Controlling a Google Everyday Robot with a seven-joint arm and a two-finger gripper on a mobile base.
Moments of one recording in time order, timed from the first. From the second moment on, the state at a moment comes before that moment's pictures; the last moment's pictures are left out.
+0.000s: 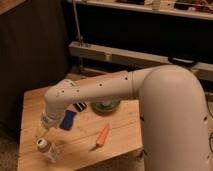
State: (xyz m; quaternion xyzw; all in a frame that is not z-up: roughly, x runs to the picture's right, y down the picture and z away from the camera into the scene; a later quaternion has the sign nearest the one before) arm -0.284 0.191 0.681 -0.46 -0.08 0.36 0.81
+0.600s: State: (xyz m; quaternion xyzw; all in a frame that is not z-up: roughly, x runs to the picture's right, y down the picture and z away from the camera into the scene) arm -0.282 0.155 0.652 -0.45 -0.13 0.36 0.81
